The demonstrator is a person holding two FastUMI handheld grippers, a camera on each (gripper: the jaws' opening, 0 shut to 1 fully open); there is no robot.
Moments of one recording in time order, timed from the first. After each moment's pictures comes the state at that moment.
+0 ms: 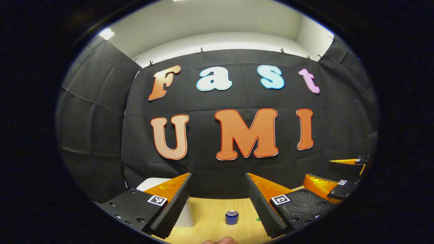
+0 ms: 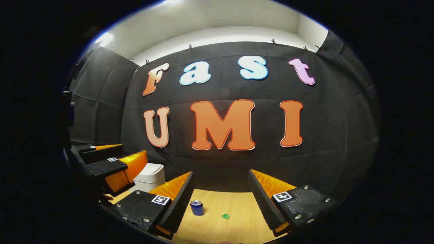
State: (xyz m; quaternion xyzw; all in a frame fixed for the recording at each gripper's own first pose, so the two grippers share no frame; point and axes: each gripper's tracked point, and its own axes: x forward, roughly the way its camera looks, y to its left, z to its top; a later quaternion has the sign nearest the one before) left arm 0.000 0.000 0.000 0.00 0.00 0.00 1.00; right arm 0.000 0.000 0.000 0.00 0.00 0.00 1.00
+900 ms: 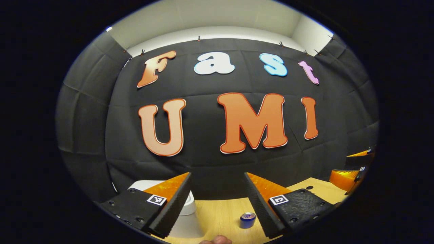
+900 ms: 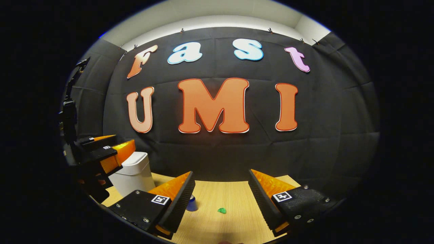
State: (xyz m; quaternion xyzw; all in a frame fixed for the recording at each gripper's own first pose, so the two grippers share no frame) left arm 0.087 0.053 -0.053 0.01 0.01 -0.04 1.00; right arm 0.037 0.016 -0.055 0.00 0.07 -0.03 1.00
